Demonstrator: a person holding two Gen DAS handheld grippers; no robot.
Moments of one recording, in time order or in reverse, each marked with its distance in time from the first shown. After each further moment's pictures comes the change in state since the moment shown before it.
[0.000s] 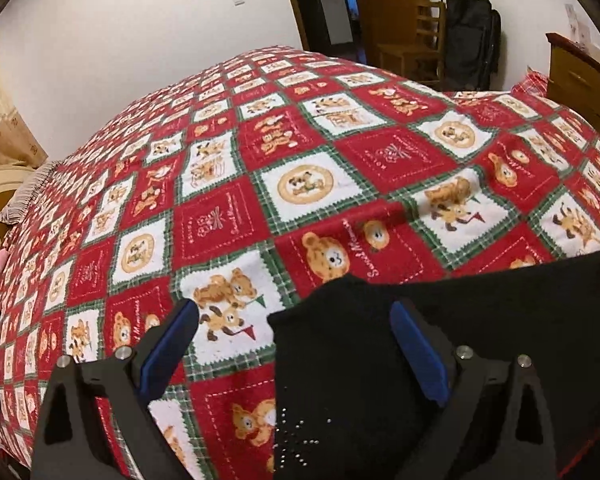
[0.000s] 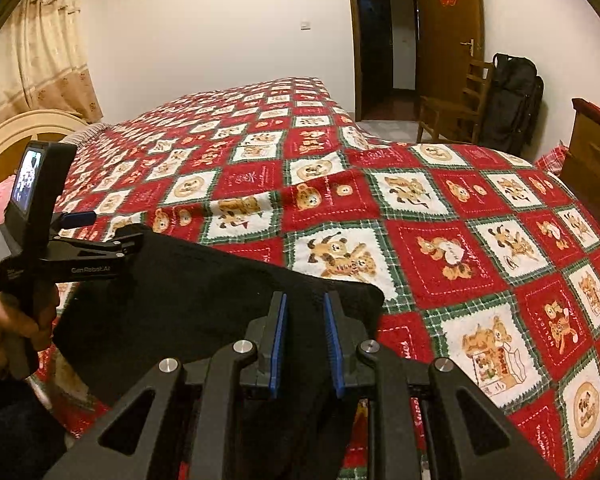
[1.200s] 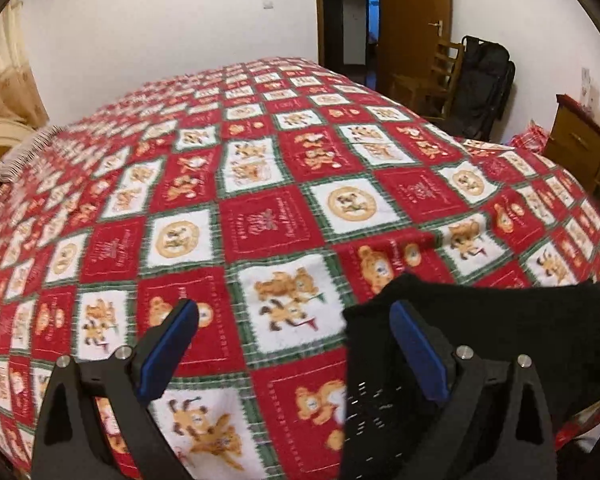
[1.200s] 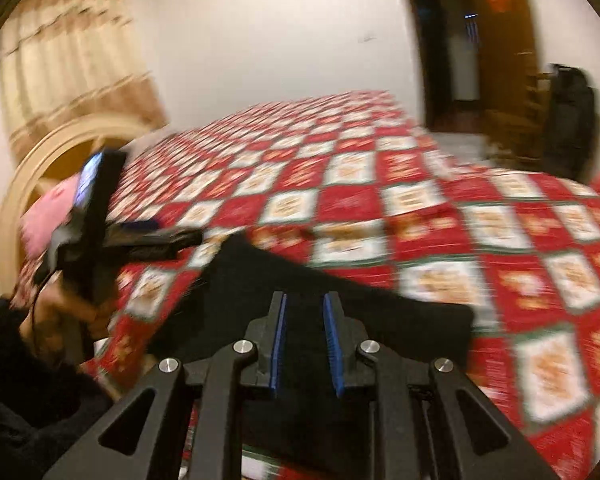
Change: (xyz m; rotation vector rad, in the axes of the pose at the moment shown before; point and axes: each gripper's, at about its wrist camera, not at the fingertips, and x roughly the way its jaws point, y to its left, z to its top) left arm -0.024 0.069 -0.005 -0.151 -0.036 -0.116; right arm -0.023 0.060 0.017 -0.076 -0.017 0.299
